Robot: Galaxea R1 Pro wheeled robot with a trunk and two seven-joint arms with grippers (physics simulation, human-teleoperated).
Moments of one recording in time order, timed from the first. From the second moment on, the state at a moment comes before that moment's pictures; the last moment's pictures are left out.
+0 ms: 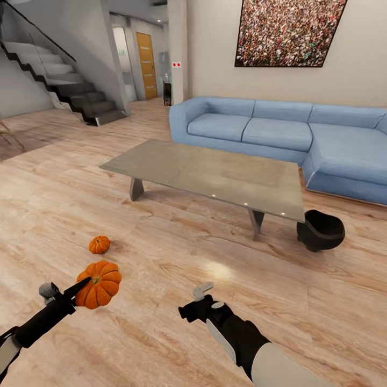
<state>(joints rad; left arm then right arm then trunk) -0.40 0.43 0.18 -0.65 0.90 0.53 -1.20 -0.64 0.16 0.67 -0.61 -0.36 0.33 -0.03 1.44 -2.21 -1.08</state>
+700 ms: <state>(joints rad) -0.40 0.42 0.22 -0.61 0.91 0.52 -1.20 -0.64 0.16 0.88 -0.60 -0.36 0.31 -0.08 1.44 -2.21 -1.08</state>
